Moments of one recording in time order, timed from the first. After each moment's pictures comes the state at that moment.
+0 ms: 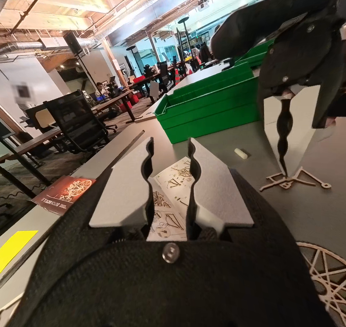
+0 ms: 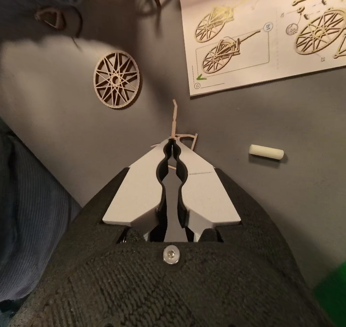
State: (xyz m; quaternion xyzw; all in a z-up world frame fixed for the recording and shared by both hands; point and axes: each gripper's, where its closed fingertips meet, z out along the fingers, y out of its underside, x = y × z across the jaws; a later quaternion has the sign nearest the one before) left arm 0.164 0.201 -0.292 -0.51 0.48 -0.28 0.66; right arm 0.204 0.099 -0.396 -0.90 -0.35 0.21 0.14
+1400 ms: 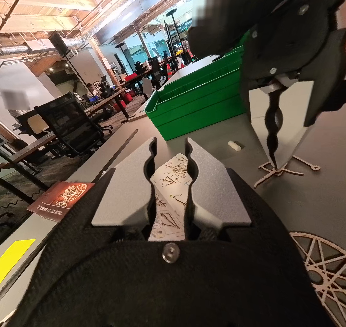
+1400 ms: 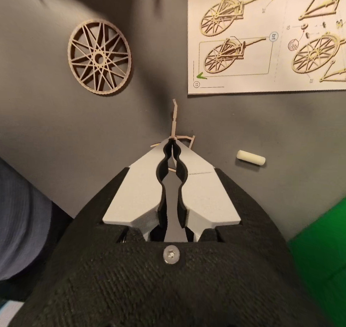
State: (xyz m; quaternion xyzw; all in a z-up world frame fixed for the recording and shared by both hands) left arm 0.171 0.193 -0.302 -0.50 0.51 -0.26 0.65; right arm 0.208 0.102 -0.403 -0.89 -0.43 0.10 0.11
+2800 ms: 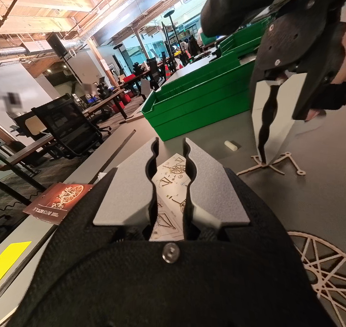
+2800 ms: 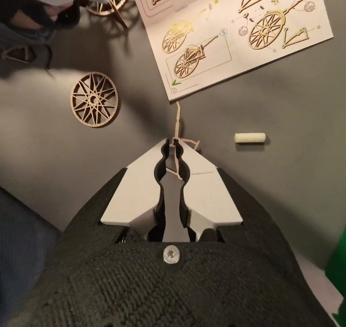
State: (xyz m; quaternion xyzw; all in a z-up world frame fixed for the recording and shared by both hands) left arm 0.174 0.188 -0.305 -0.50 0.51 -0.27 0.65; right arm 0.211 0.110 -0.397 -0.93 -0.28 0.15 0.21
